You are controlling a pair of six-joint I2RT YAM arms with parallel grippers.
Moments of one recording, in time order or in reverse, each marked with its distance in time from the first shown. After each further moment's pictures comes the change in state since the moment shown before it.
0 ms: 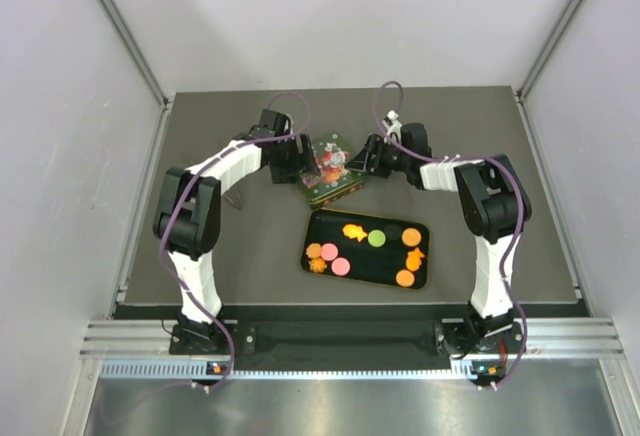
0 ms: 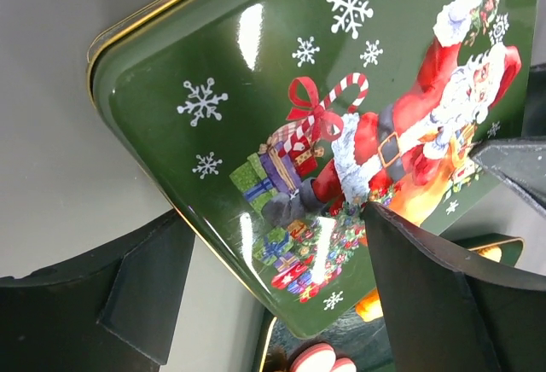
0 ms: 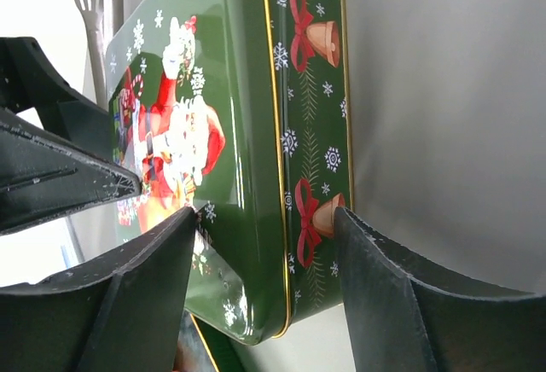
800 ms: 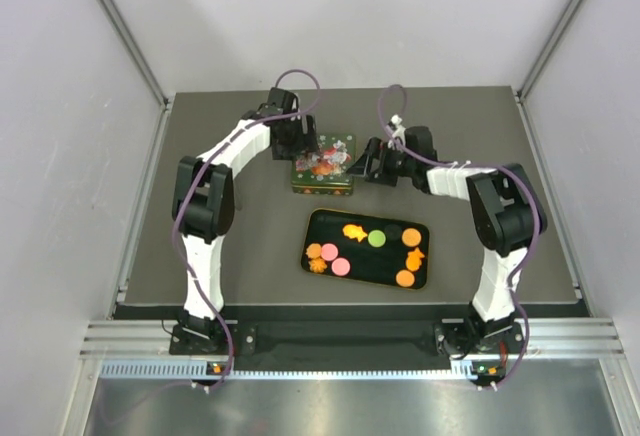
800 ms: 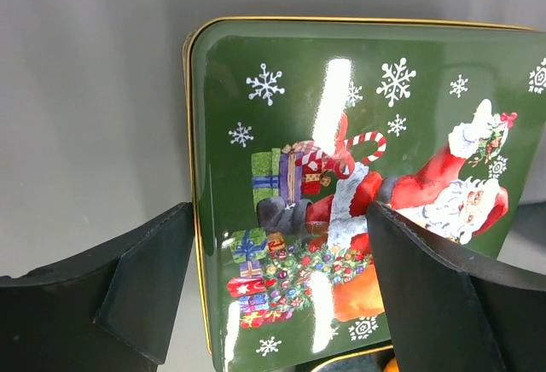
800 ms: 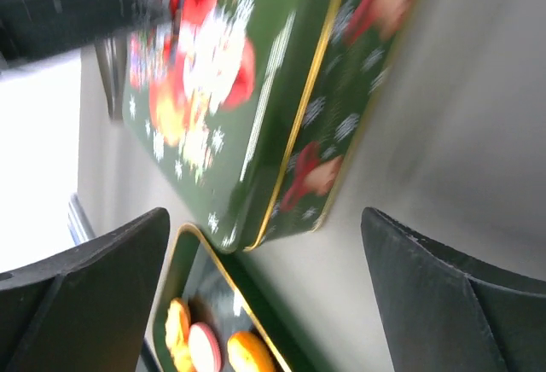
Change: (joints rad) left arm 0.011 0.191 0.343 -0.143 -0.112 0.134; right arm 0.013 -0.148 -0.116 -0.093 0.031 -0.011
